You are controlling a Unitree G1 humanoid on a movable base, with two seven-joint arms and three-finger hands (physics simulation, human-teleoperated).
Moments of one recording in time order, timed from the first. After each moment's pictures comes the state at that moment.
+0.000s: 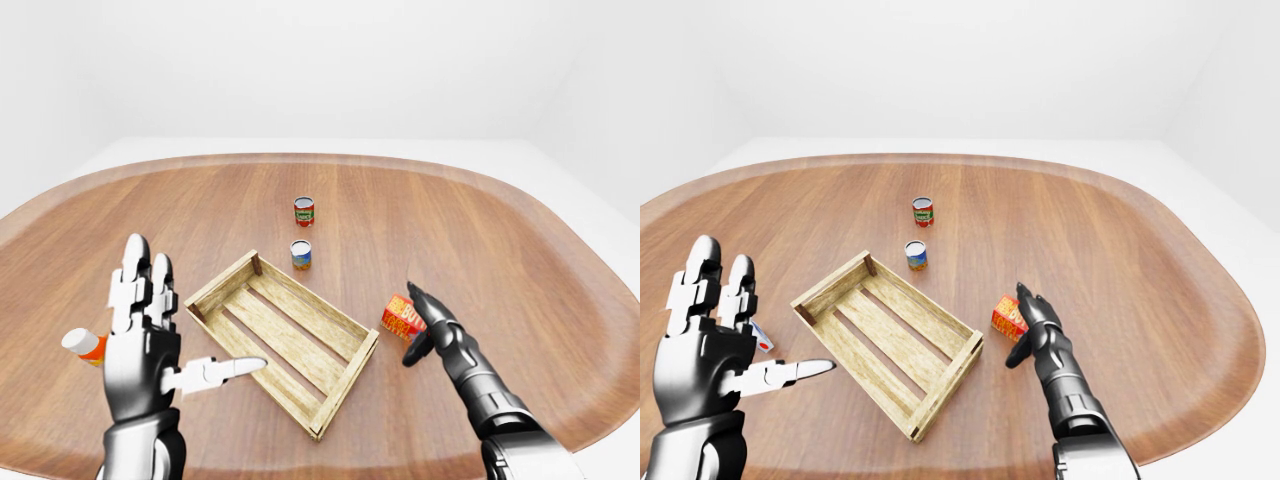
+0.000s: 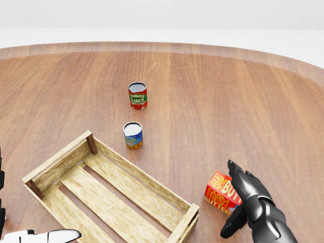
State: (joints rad) left arm 0.37 -0.08 0.17 -0.77 0.00 0.05 -0.10; right arm -0.43 -0.23 0.00 0.89 -0.78 0.09 0.07
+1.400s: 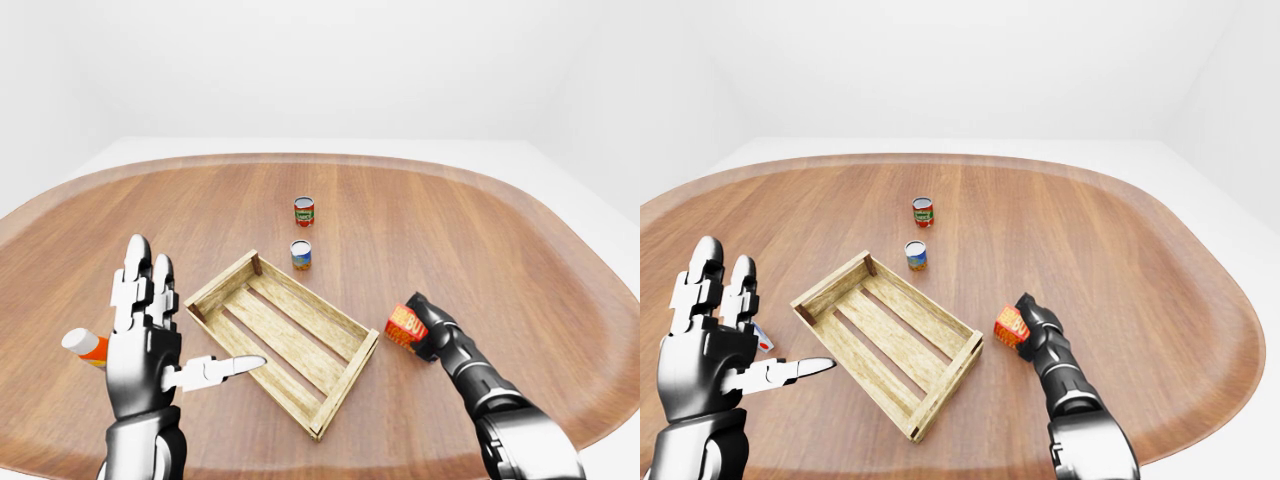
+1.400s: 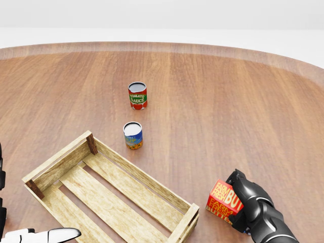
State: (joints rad) left arm 0.36 -0.08 0.18 -0.75 -0.01 0.04 -0.10; right arm -0.54 -0.23 0.03 1.15 -0.77 0.09 0.01
